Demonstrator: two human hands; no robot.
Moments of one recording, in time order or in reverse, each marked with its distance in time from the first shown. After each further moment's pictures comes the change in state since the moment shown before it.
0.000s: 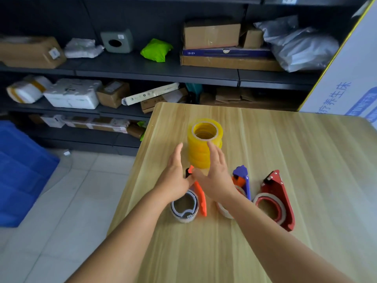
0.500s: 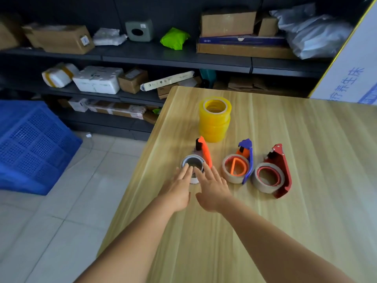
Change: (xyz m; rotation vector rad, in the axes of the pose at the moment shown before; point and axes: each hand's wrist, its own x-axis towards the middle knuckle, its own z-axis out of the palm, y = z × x) left_hand -0.110 -0.052 0.049 0.519 -0.227 -0.151; right_hand -0.110 0.021 0.037 -0.600 -0.545 0.026
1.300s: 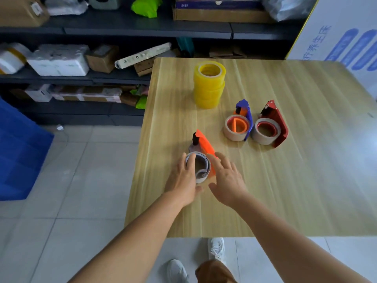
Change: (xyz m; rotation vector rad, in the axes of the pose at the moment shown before) left_hand -0.059 -0.051 0.041 -0.046 0.063 0.166; right_hand -0.076 -0.045 0.068 0.173 0.306 0.167
